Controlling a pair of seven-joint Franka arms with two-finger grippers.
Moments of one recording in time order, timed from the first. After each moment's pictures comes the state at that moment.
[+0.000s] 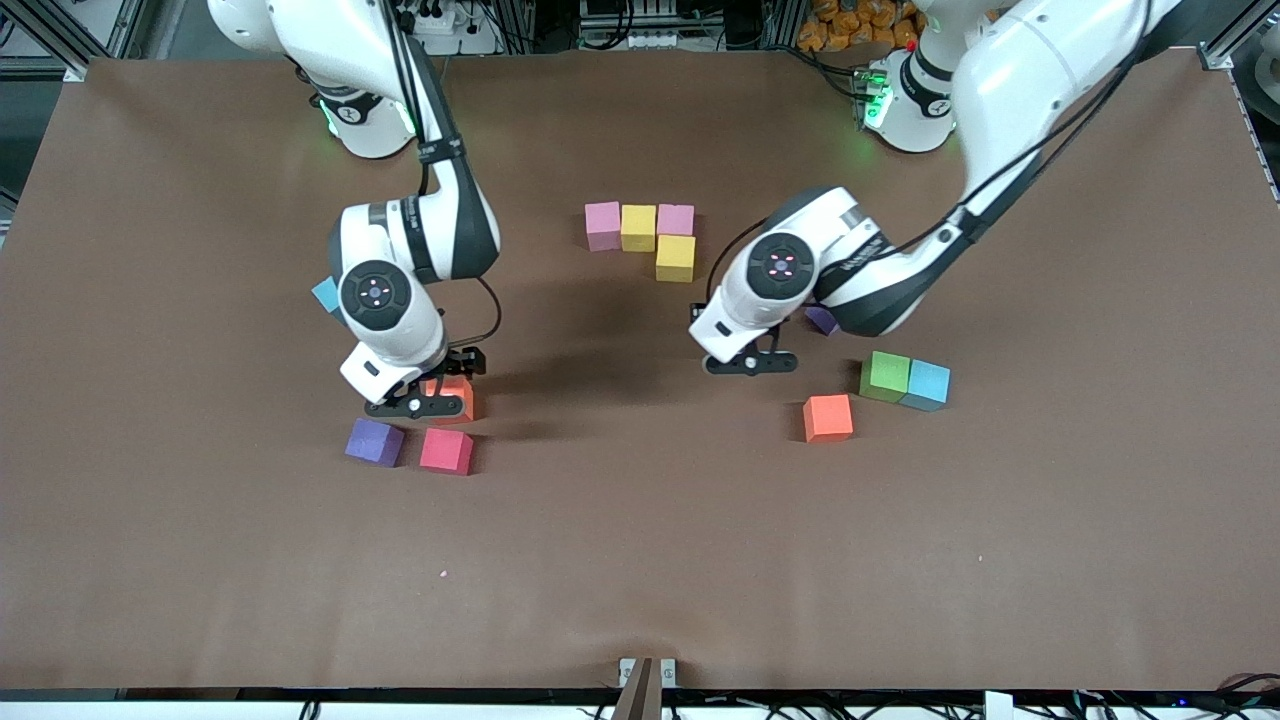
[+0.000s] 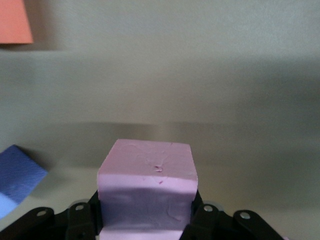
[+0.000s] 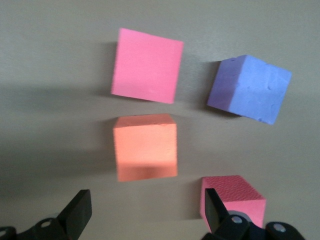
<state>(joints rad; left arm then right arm) 0.08 0.70 -0.87 -1.76 0.40 2.06 -0.96 1.05 0.52 -0.74 -1.90 0.29 2.16 0.11</state>
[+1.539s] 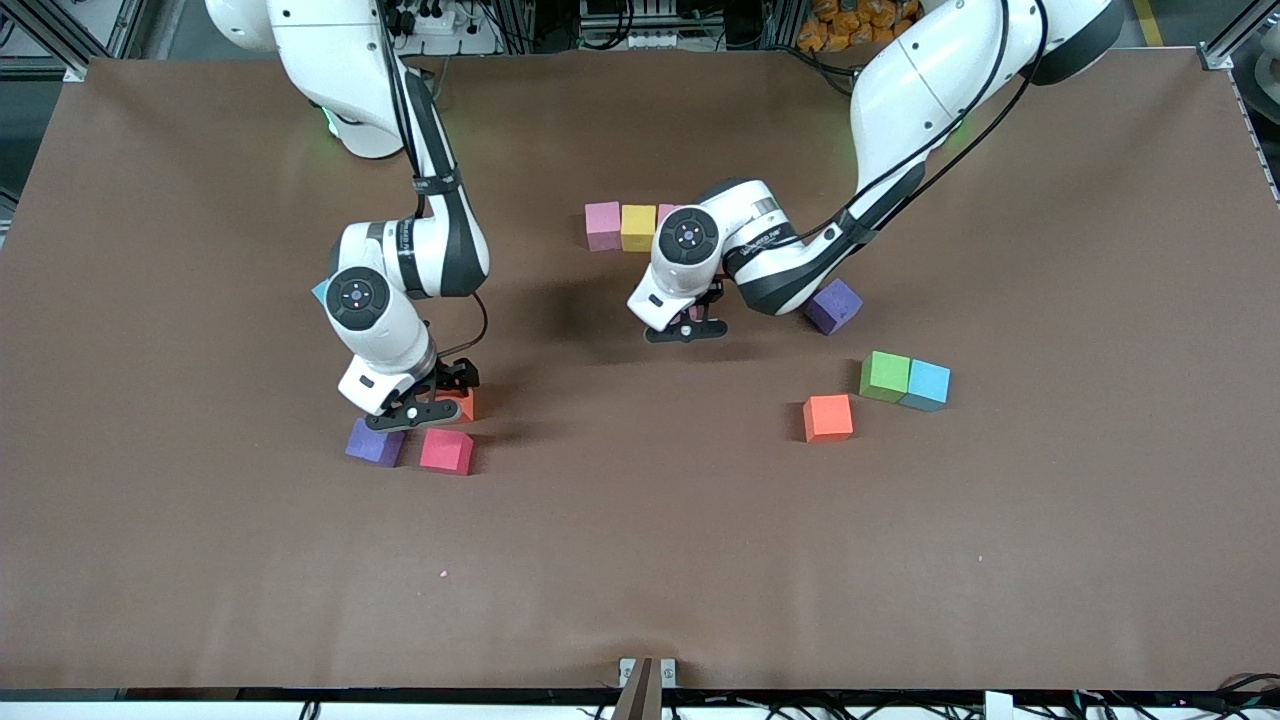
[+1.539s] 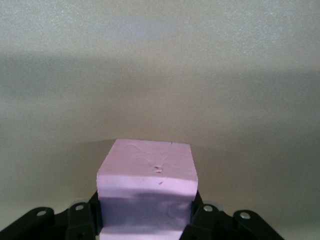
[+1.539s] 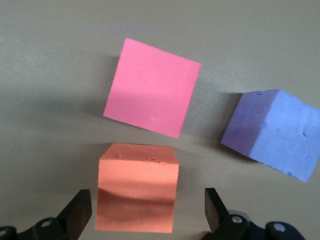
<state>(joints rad) -0.19 0.76 -0.71 -1.80 0.40 2.25 -1.15 1.01 0.57 -0.67 -2.00 0.41 2.44 -0.11</state>
